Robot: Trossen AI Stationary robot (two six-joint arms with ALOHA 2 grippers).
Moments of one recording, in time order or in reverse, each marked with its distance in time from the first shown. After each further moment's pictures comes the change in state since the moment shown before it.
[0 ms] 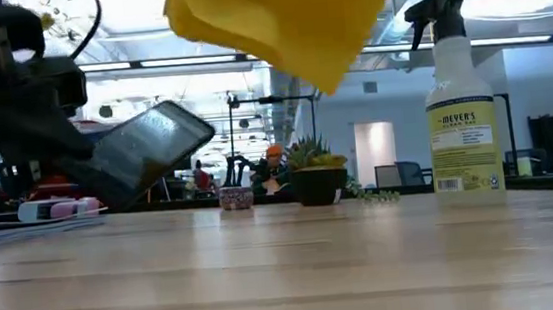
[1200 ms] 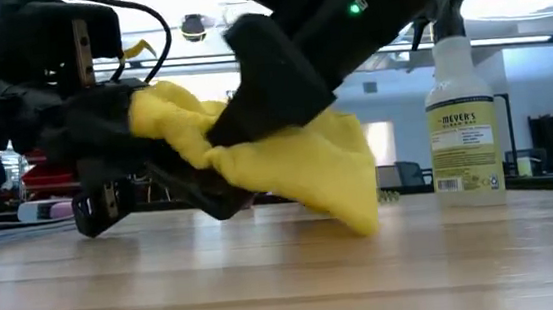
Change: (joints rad) left arm 0.104 0.821 0.143 0.678 0.260 -0.116; right arm 0.111 0.446 0.002 0.229 0.366 0.282
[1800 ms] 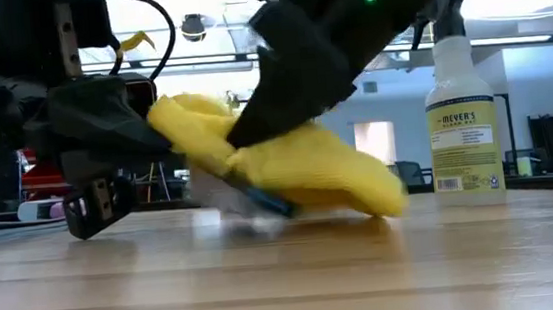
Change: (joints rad) left arm -0.019 0.004 0.003 -0.037 0.049 -0.020; right arm 0.026 -0.030 -0.003 -0.088 -0.087 0.088
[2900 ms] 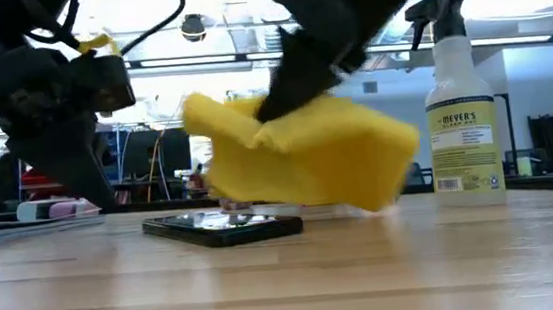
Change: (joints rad) left arm -0.007 -0.455 0.130 -0.935 -0.197 0.394; right arm -0.070 -0.133 0.001 -0.349 -0.028 0.309
